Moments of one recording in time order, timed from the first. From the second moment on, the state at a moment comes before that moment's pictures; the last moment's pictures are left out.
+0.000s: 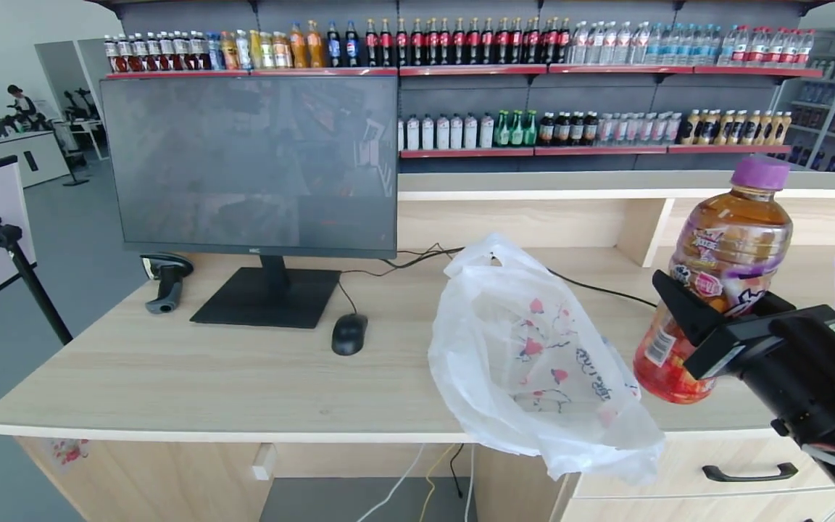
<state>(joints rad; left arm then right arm) 0.00 0.00 0.00 0.00 0.00 -0.02 0.50 1.51 -0.20 -1.57 -0.30 -0.11</state>
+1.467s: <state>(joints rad) 0.00 0.00 0.00 0.00 0.00 -0.02 0.51 1.53 -0.21 -1.57 -0.30 -0.11</state>
